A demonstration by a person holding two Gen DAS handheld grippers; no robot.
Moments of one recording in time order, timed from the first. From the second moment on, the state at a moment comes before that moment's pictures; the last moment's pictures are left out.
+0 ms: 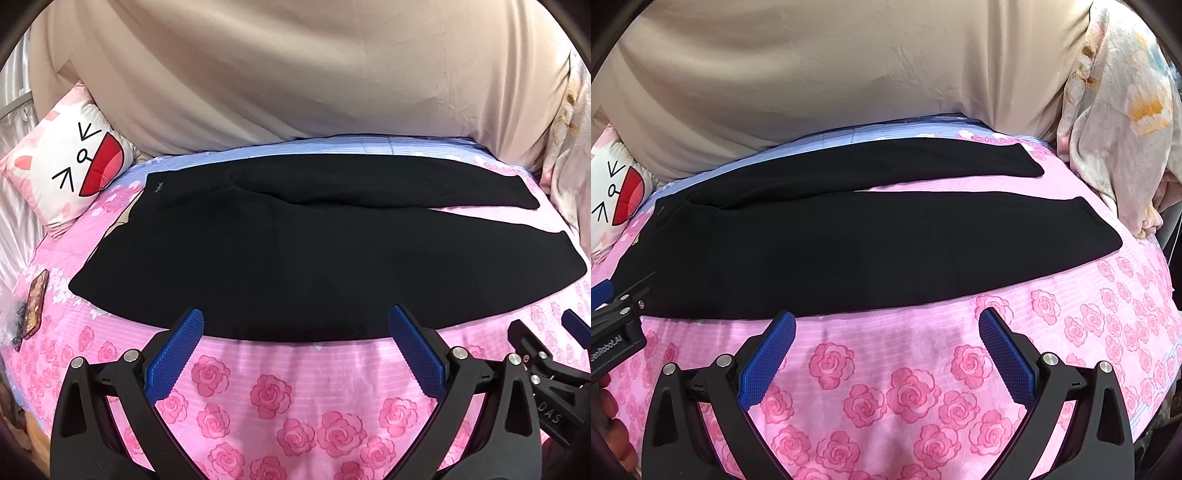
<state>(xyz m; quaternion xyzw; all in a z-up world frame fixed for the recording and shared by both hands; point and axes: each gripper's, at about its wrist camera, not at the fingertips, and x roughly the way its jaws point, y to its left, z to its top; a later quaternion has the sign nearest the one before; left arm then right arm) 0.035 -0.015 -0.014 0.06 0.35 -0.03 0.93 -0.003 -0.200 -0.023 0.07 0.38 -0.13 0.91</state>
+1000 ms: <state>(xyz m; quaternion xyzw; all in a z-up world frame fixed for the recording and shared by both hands) 0.068 -0.039 -0.027 0.09 0.36 -0.02 0.93 0.029 -0.223 -0.034 0.07 0.40 -0.14 0.90</state>
